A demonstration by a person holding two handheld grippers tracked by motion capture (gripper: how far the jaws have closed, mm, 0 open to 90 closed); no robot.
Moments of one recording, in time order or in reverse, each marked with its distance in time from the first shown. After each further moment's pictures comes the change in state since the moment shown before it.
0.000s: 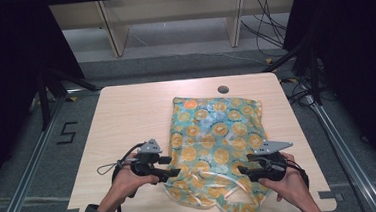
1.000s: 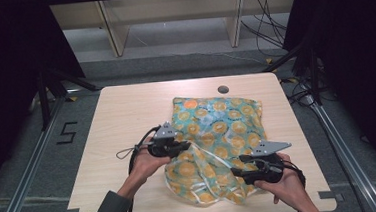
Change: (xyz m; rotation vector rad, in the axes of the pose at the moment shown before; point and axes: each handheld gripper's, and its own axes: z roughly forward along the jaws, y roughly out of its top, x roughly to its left) left arm 0.031 0.049 0.036 -0.173 0.069 0.053; right arm 0.019 0.014 -0.007 -0.055 0.085 -0.030
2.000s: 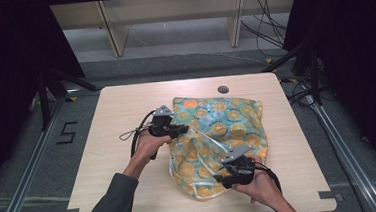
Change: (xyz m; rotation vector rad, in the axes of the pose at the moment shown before) left arm 0.045 0.014 0.023 0.007 -0.003 -0.106; right arm 0.019 0.004 0.070 0.169 -0.025 -0.118
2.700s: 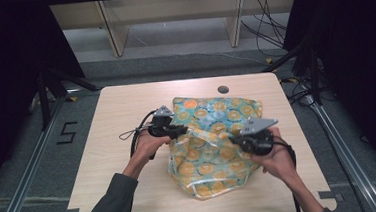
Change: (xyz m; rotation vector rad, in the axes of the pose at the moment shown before) left arm 0.002 -0.003 0.002 0.036 0.028 0.011; right arm -0.056 0.036 -0.060 -0.202 -0.125 -0.085
